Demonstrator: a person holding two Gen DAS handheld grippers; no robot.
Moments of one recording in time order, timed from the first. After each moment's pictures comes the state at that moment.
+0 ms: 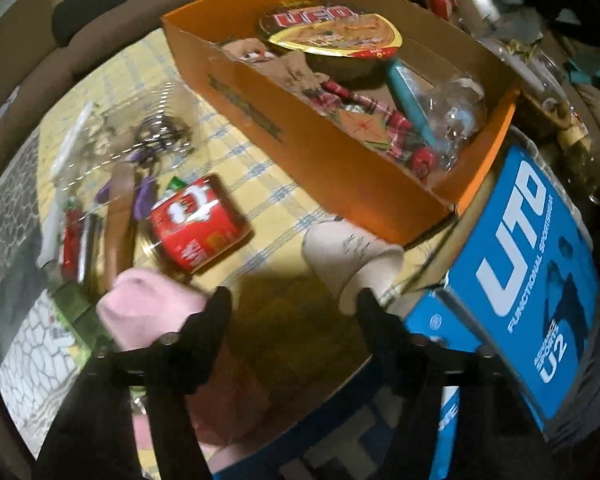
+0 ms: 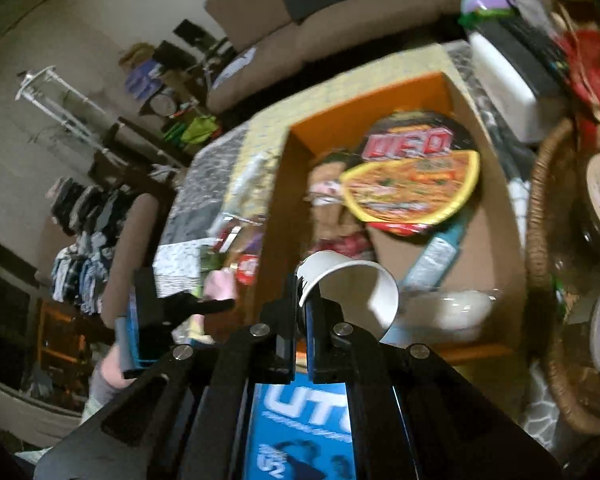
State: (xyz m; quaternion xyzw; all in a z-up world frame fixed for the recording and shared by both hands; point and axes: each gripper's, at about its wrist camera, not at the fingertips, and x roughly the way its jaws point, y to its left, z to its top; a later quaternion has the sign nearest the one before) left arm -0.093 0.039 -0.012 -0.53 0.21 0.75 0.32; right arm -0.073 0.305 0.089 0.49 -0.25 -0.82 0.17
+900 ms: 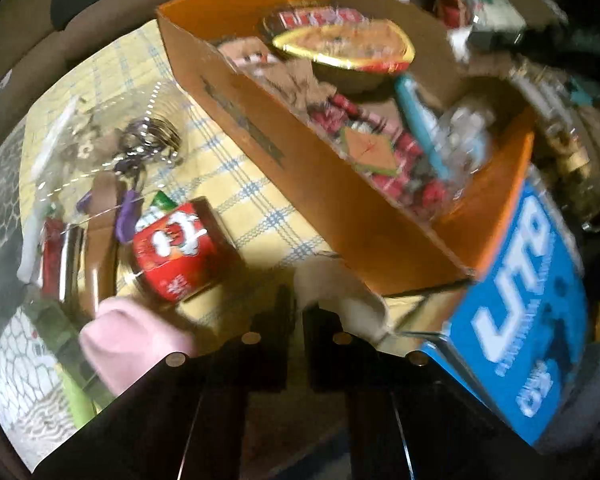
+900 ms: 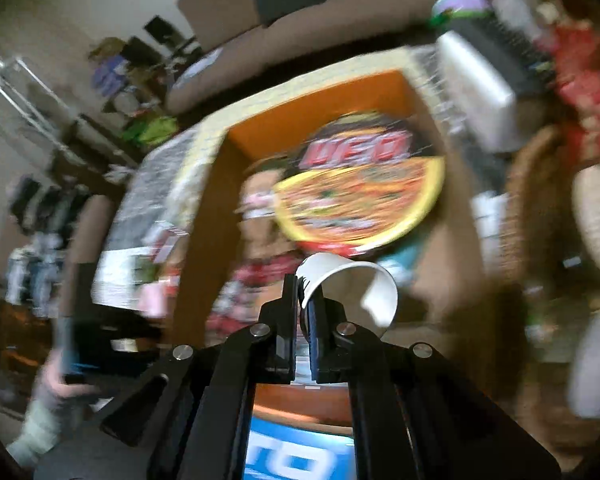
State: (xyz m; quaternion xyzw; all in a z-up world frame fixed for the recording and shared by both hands) left arm -0.104 0.045 -0.002 -0.55 0.17 0.75 0.32; right arm -0.091 0.320 0.058 0.49 -0.16 -0.85 0.08
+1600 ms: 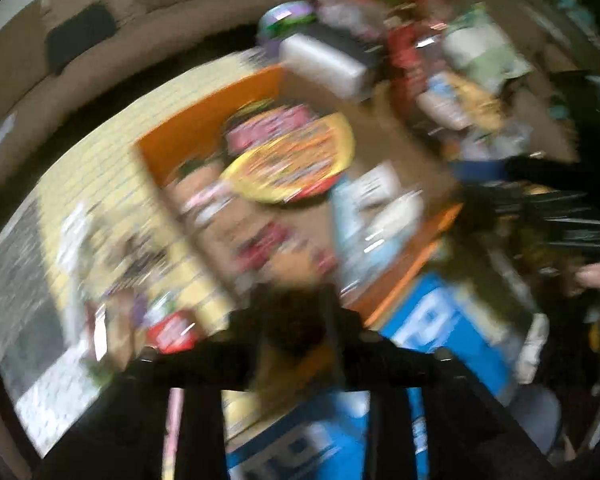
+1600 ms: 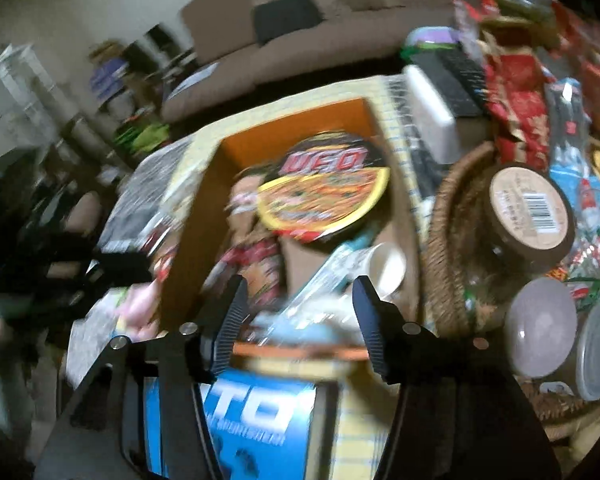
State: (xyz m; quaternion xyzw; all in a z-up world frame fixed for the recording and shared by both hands) left arm -0.107 0.104 0.098 -0.52 0.19 0.78 0.31; right arm -0.030 0.327 0.100 0.46 -0.13 -0.87 0.12
